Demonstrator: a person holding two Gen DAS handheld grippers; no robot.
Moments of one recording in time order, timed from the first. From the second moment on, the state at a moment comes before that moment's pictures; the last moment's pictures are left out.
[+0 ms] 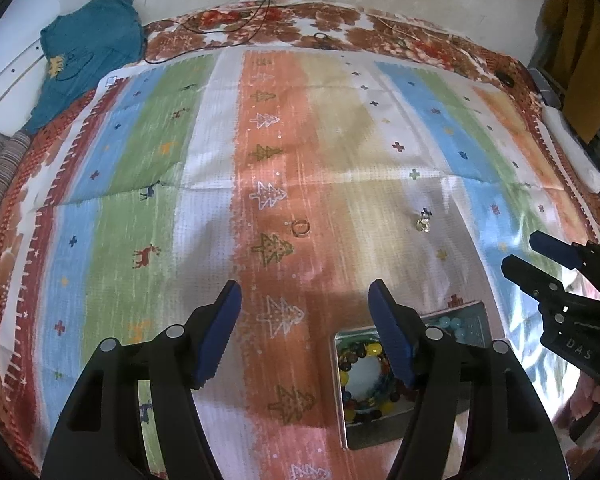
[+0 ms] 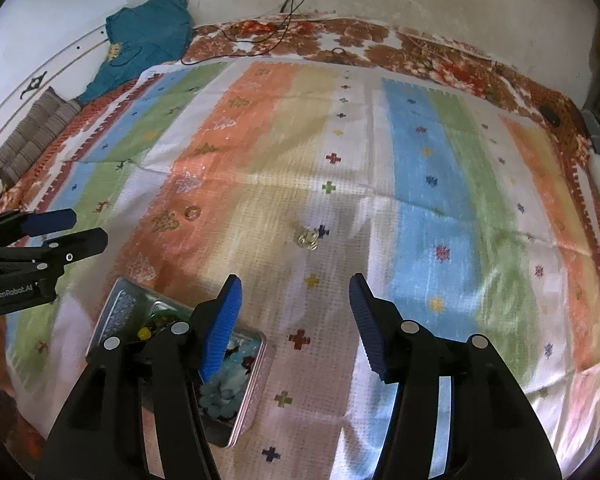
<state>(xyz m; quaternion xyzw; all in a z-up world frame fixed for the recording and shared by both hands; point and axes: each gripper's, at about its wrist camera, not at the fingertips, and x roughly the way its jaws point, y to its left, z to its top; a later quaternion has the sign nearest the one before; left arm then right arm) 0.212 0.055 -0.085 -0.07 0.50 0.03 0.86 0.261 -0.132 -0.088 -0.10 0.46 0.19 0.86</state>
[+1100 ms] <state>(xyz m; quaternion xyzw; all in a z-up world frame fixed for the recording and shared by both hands) 0.278 0.071 -0.137 -0.07 0.54 0.03 0.84 0.319 -0.112 -0.137 -0.12 0.50 0.18 0.84</state>
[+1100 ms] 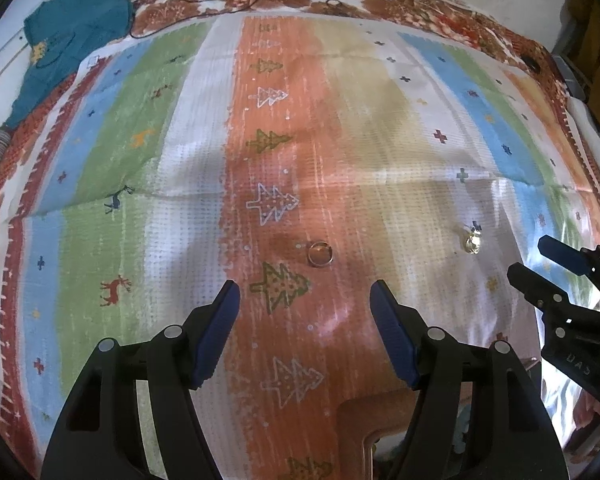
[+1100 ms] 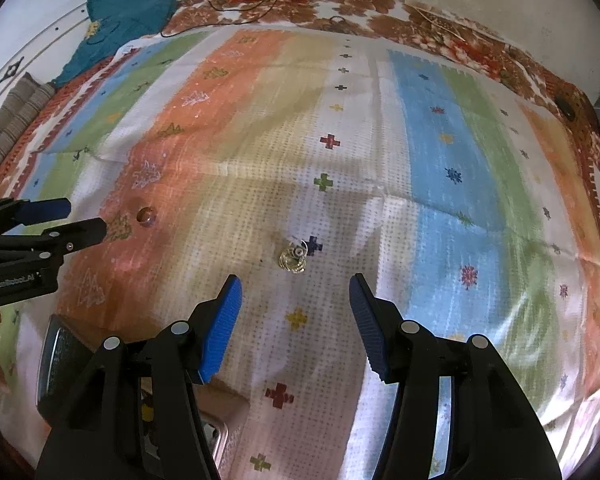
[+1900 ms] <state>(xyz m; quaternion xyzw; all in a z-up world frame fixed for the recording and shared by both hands) 0.311 0.077 -0.168 -0.06 0.56 0.02 0.83 0.358 -0.100 -0.178 -0.12 0.53 0.17 0.82</state>
